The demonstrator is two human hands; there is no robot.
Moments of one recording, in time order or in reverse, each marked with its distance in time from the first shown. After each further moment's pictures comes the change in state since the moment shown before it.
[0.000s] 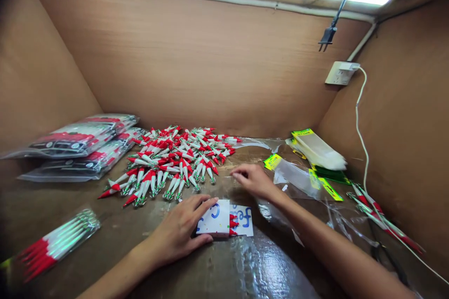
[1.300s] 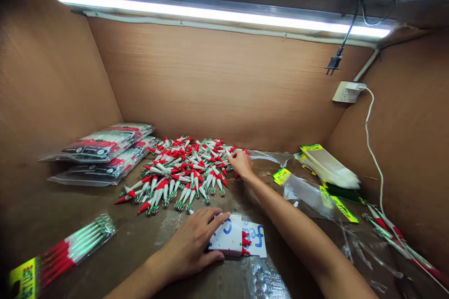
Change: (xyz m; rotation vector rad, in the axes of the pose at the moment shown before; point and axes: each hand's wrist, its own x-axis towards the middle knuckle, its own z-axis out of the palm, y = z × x) left_hand -0.004 0.007 -0.004 -0.001 -0.001 0.003; right_hand 0.137 0.016 0.051 0.007 0.259 0.409
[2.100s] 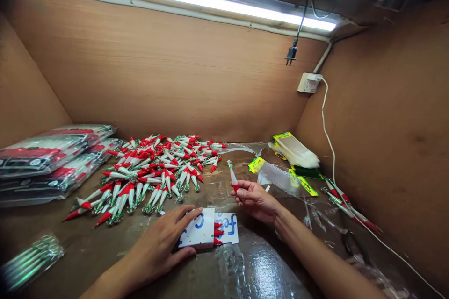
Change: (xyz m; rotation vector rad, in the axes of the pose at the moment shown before) left_hand 0.002 -0.016 0.013 0.020 0.038 0.044; right_hand -0.165 0.078 -0.107 1.145 -0.472 0.323
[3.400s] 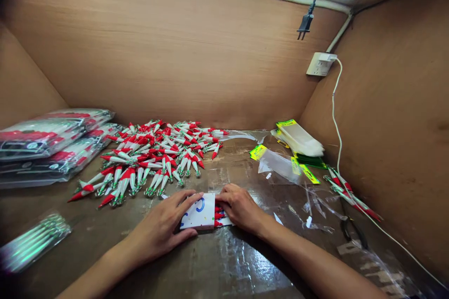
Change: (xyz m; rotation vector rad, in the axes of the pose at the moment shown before) left_hand 0.003 0.008 -0.005 -0.010 -0.035 0.005; right_hand -0.006 0.039 0.041 -1.395 -0.093 -0.523
